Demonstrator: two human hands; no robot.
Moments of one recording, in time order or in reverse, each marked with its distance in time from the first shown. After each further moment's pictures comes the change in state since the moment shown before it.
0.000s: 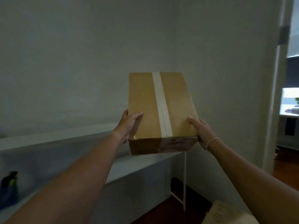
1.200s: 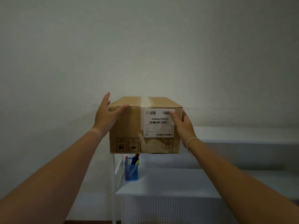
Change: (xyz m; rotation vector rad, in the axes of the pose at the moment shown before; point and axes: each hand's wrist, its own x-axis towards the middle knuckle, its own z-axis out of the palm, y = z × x) left_hand -0.110 0.065 -0.426 0.568 0.836 0.319; right_hand -0.046 0.051 0.485 0.101 -0.591 -0.105
